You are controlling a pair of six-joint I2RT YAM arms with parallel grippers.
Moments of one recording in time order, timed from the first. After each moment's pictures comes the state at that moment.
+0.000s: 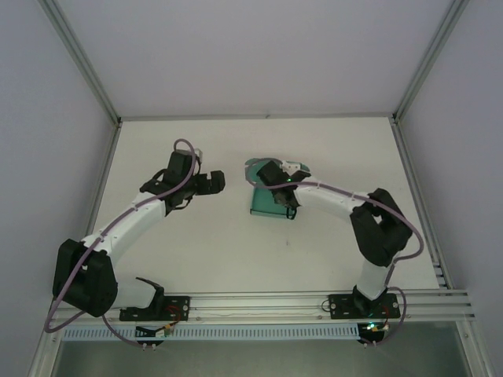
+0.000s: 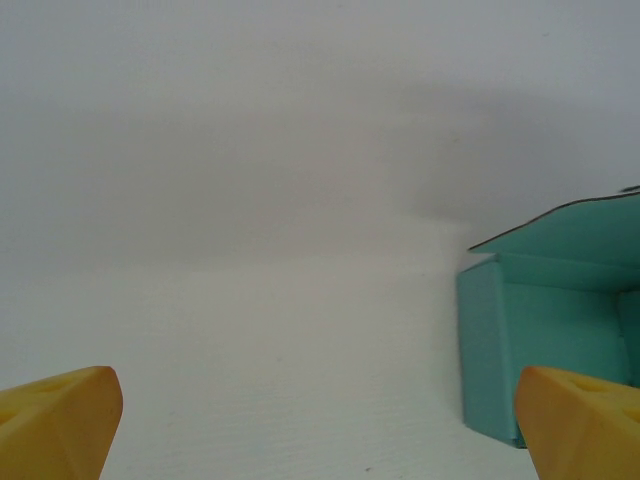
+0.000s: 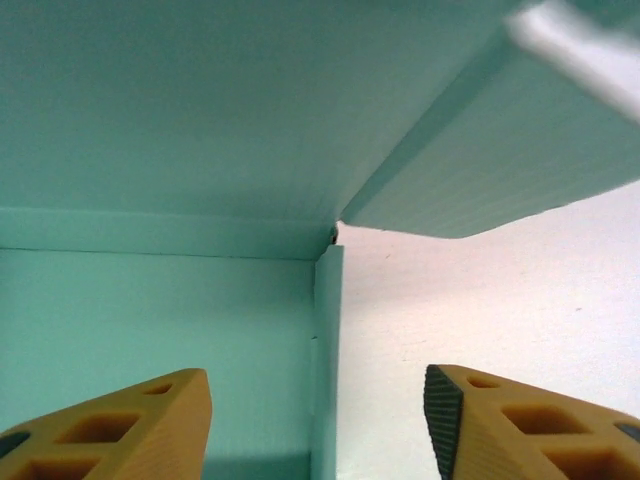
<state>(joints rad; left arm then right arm) -0.39 1.33 0.98 -0.40 -0.01 -0.38 0.75 1.71 1.21 -0.68 0.54 0.66</state>
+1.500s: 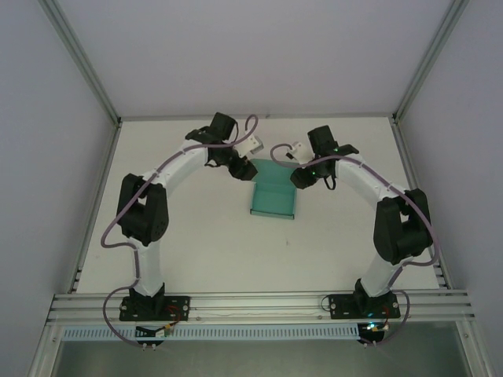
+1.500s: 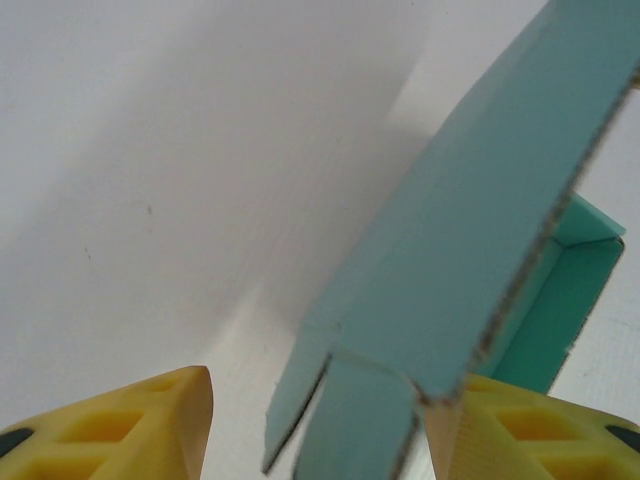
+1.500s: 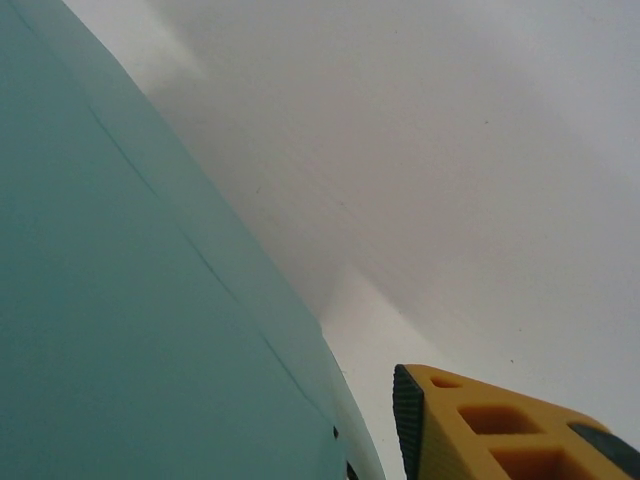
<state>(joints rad) -0.44 2.00 1.71 -0.75 0.45 0.48 0.35 1.71 1.32 -0.68 -0.18 -0.45</state>
